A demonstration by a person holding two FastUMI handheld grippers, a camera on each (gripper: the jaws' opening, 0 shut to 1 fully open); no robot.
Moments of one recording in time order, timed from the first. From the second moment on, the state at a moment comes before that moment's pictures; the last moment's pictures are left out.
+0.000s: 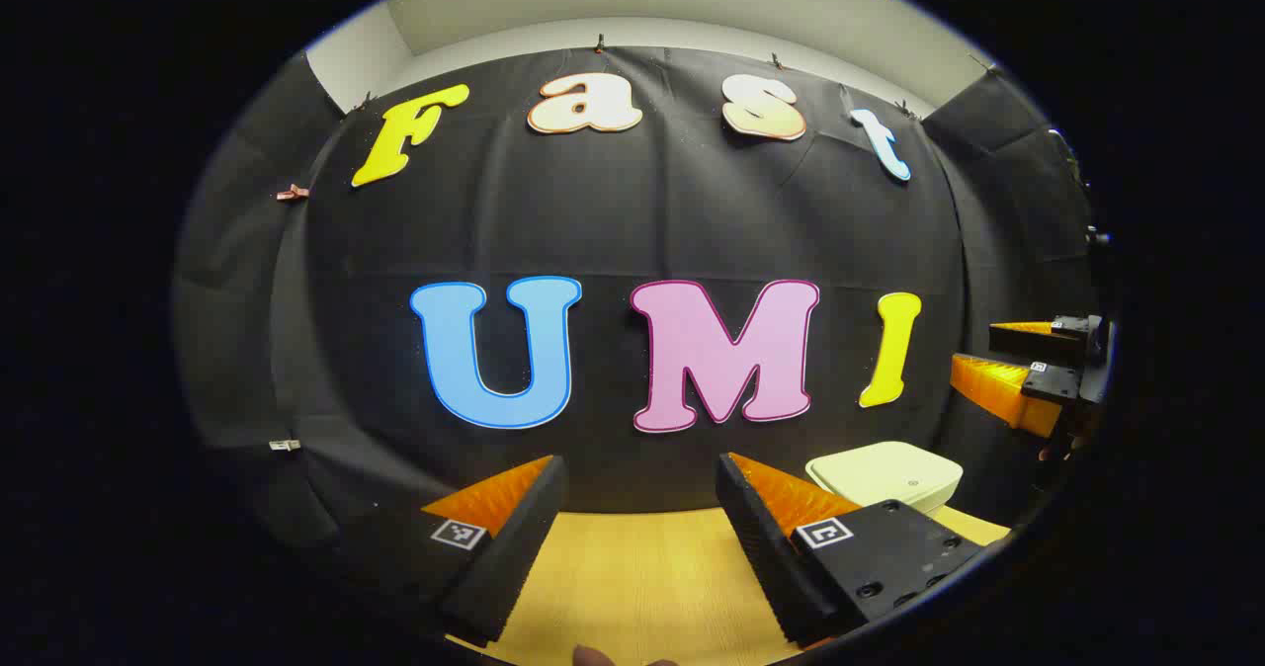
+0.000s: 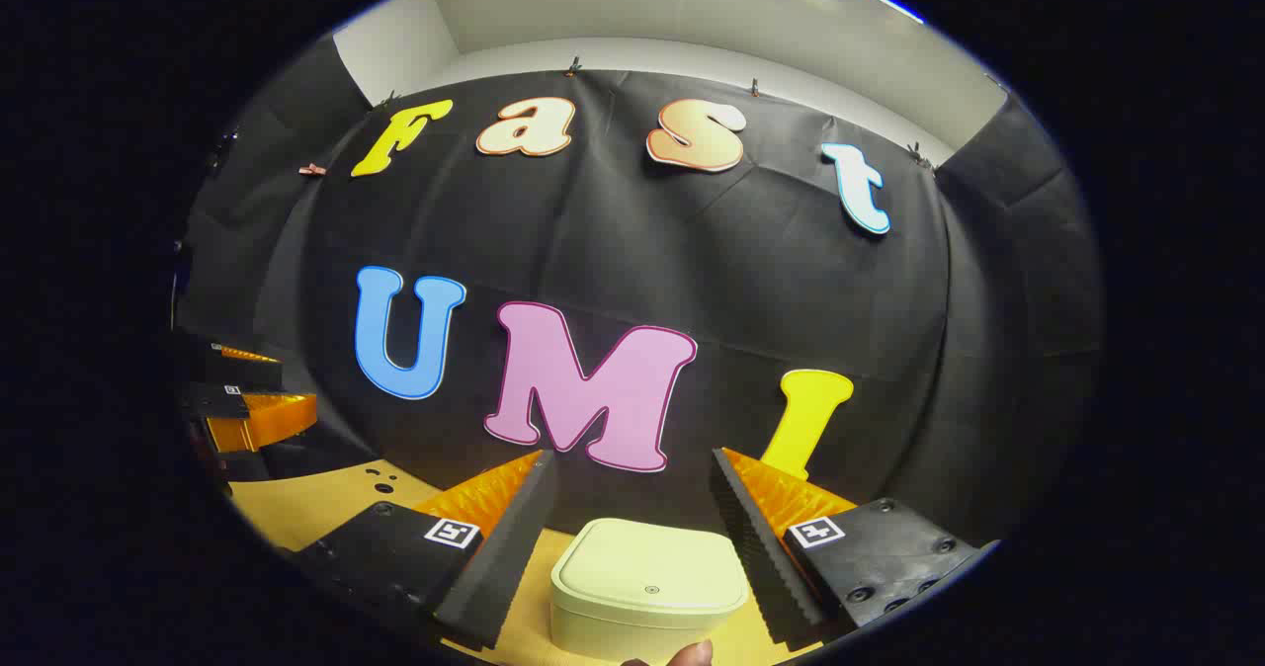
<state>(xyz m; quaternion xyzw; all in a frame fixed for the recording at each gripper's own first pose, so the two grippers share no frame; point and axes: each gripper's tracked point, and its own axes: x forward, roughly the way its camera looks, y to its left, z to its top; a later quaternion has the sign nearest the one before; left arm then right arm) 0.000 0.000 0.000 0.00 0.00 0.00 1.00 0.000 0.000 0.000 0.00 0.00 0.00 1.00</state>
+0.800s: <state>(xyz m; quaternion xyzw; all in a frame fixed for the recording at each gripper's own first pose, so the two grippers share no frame) -0.003 -0.015 0.002 0.01 0.00 0.01 1.00 -0.004 -0.009 -0.005 0.01 0.00 0.02 1.00</state>
